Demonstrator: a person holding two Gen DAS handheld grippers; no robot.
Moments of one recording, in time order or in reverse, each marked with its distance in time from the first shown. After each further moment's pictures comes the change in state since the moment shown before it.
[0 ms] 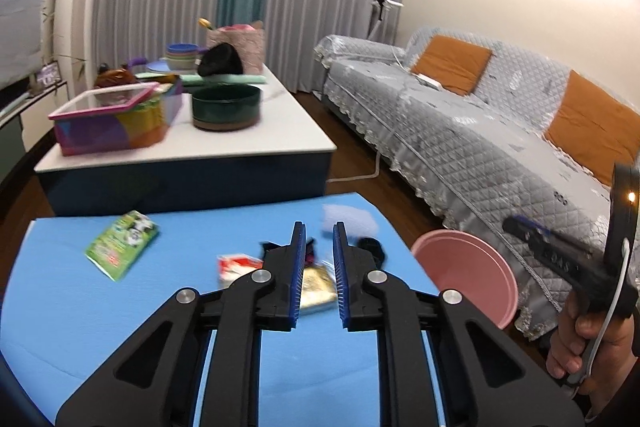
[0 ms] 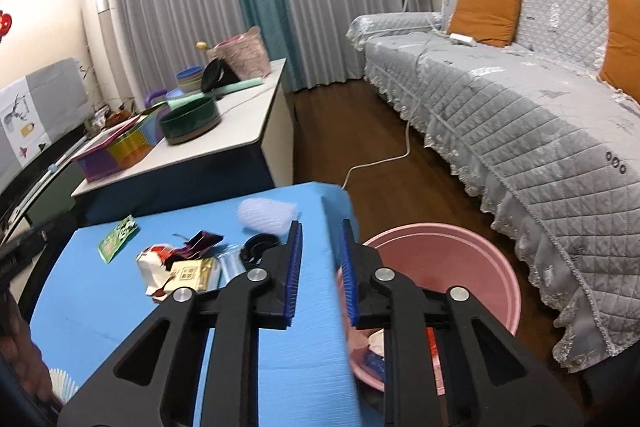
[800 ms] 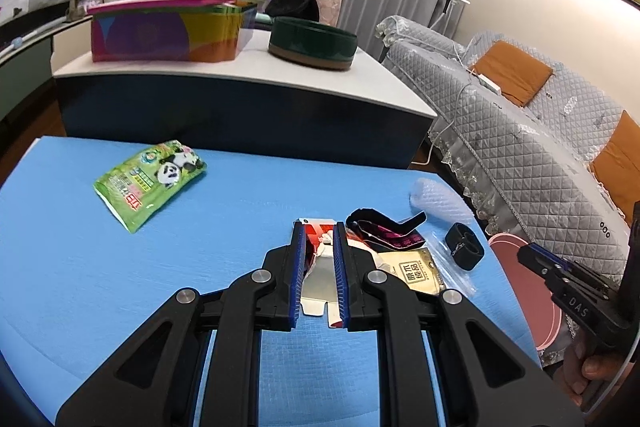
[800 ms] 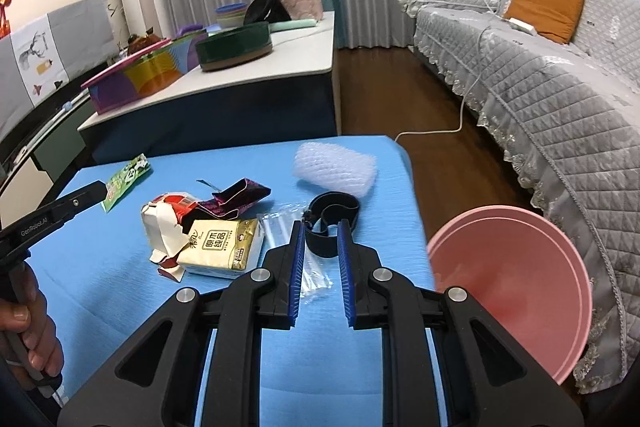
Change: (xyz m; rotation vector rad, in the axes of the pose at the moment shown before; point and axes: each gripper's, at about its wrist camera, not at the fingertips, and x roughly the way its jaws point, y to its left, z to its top) left arm 0.069 0.090 -0.047 -0.200 0.101 0.077; right arm 0.089 0.070 -0.030 -0.136 0.149 0.068
